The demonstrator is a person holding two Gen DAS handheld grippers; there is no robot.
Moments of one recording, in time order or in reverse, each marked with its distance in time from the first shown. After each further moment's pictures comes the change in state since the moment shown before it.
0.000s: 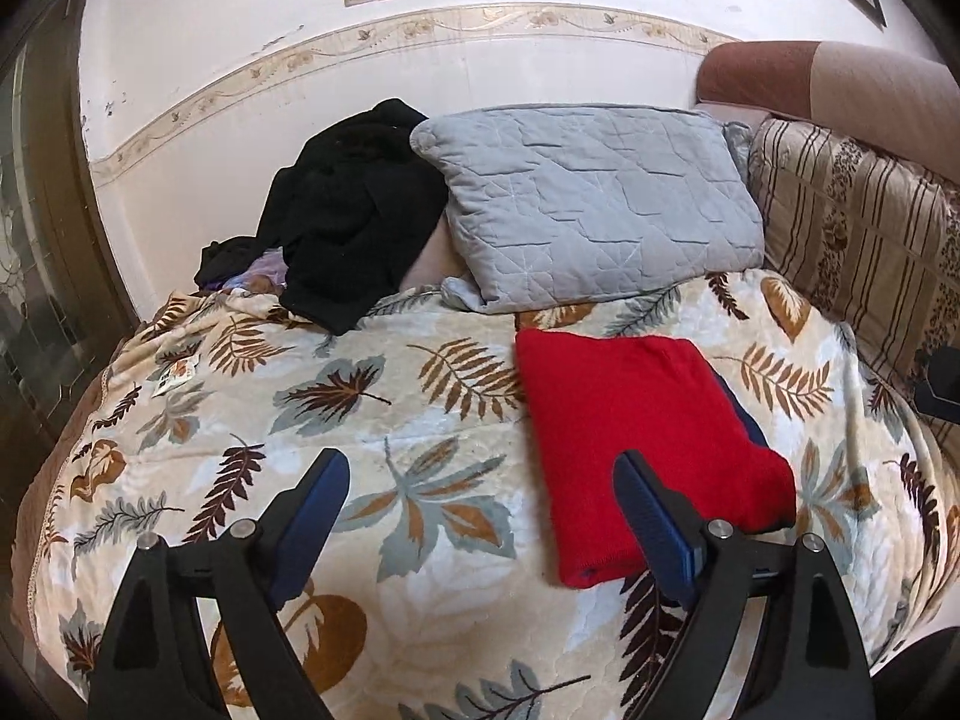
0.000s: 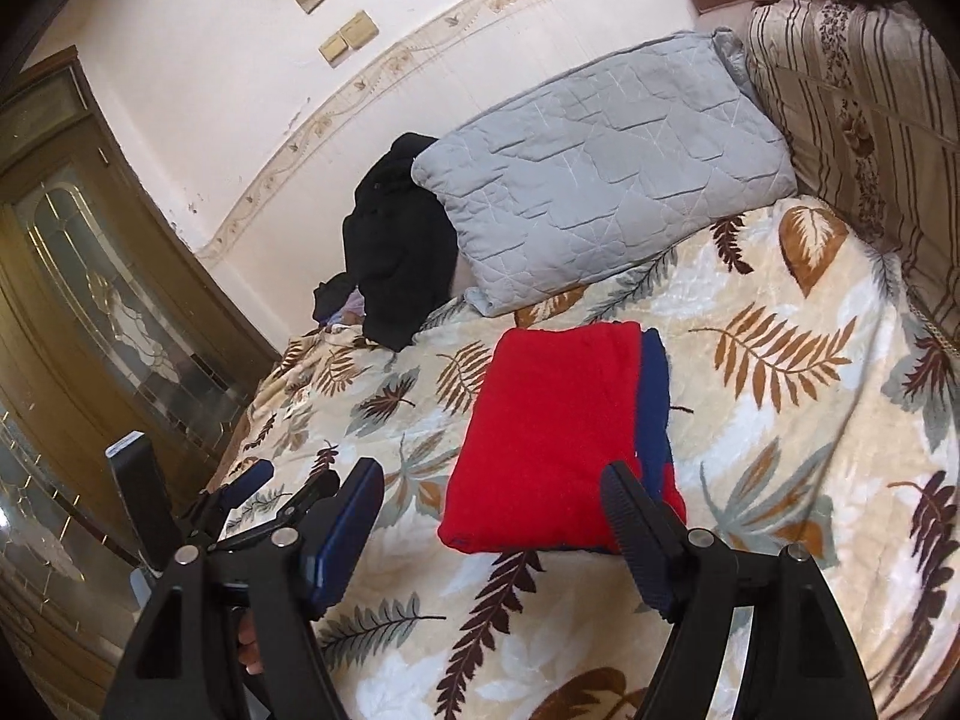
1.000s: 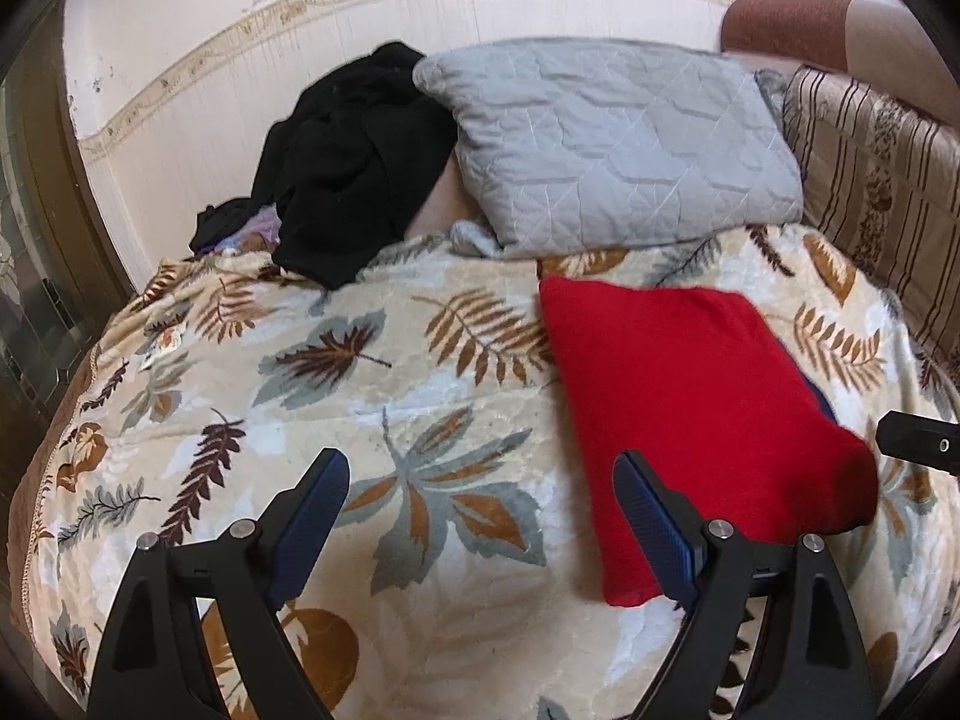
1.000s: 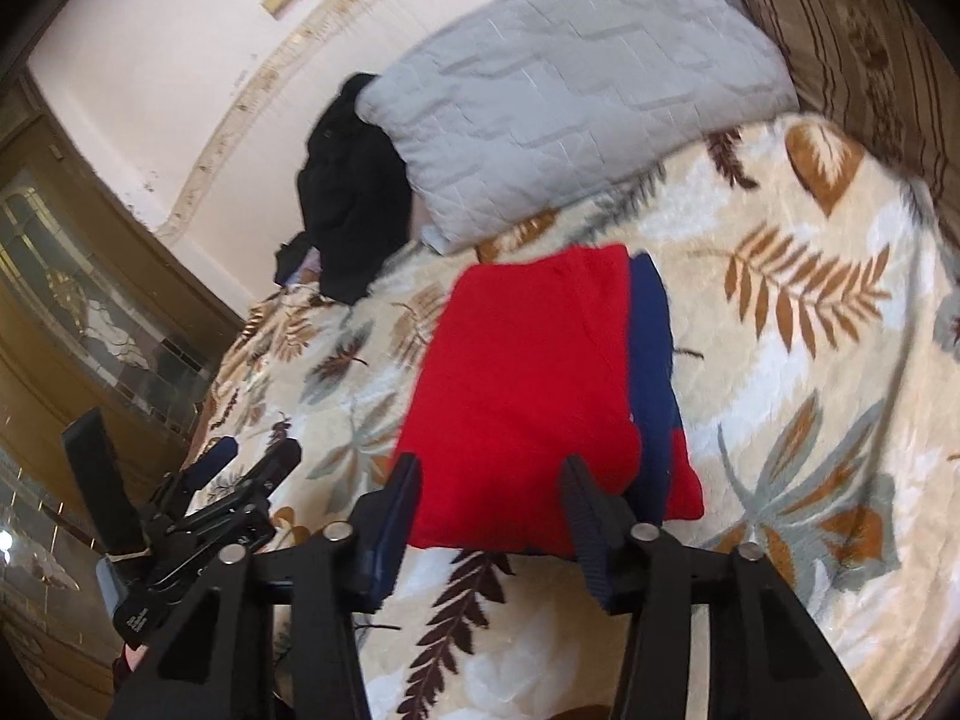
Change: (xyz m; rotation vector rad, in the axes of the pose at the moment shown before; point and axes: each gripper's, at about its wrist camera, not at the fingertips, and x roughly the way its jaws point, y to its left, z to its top) left arm 0.073 0.001 -0.012 0.016 0.117 0.033; right arm 0.092 -0.038 -0.012 0.072 0.145 -0.029
